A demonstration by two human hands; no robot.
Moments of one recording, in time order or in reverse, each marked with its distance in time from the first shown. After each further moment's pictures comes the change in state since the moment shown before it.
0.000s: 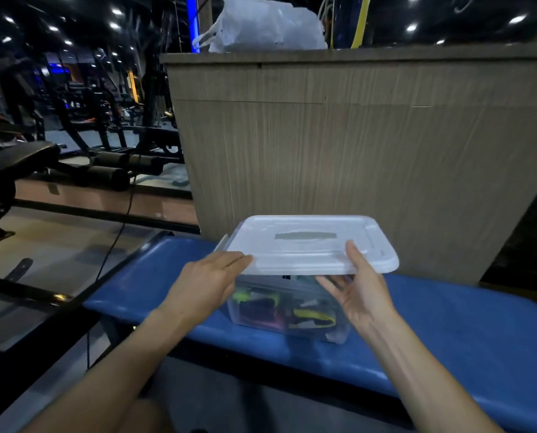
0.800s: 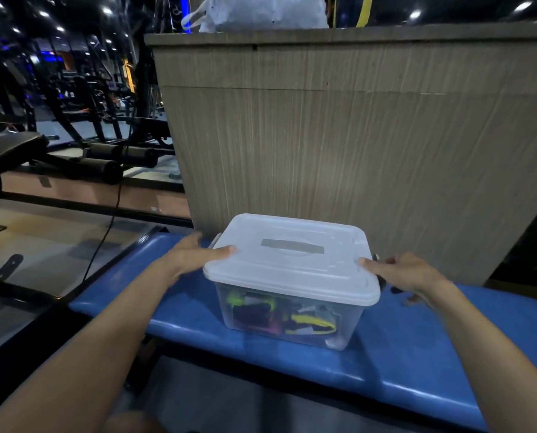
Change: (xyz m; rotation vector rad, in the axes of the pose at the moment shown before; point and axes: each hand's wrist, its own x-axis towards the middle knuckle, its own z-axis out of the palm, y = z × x) left_hand 0.047 -0.063 0.036 -0.829 -0.476 -1.045; right_hand 0.071 -0.071 -0.058 -1.395 0.102 0.150
